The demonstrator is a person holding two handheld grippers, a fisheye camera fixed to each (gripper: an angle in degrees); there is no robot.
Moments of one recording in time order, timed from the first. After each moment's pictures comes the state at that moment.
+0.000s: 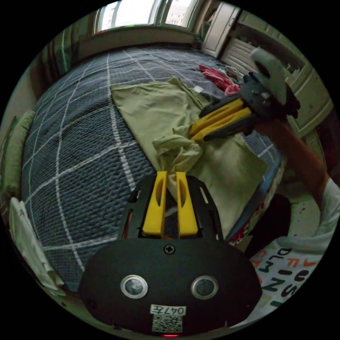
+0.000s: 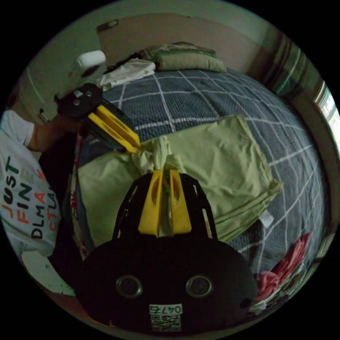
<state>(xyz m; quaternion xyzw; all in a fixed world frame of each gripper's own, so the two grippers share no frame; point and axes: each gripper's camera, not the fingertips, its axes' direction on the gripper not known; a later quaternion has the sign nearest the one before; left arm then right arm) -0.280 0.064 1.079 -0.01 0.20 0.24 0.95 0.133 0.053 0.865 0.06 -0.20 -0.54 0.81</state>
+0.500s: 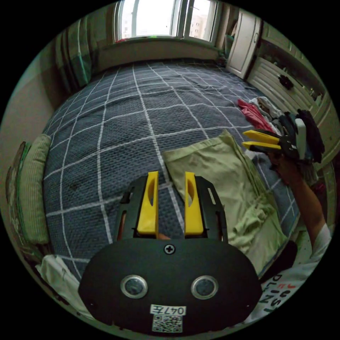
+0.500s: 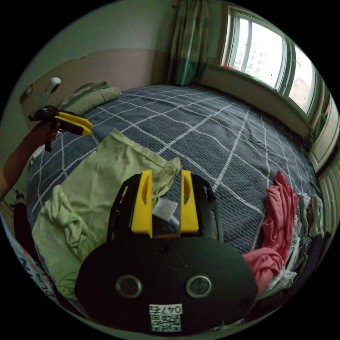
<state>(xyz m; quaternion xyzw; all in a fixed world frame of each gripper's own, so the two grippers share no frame) -0.269 -0.093 1.090 0.04 0.12 0.20 0.97 0.326 -0.047 0.865 0.20 -0.13 -0.27 0.93</state>
